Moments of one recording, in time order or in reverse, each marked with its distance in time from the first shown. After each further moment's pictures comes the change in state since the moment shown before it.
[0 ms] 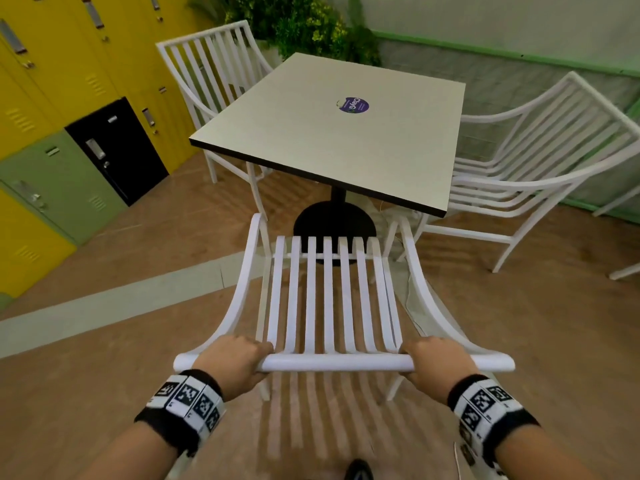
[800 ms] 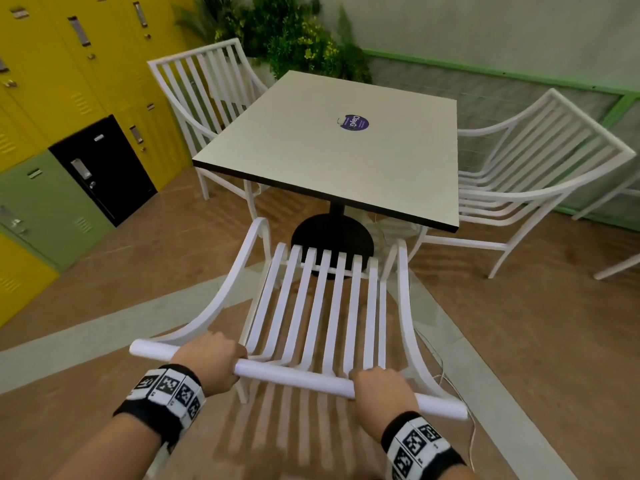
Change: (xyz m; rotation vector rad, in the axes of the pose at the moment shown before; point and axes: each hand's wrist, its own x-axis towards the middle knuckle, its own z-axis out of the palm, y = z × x) left_hand 0.014 -0.120 -0.013 0.061 -0.117 -0.085; right_hand 0.032 -0.152 -0.022 0.054 -0.060 0.027
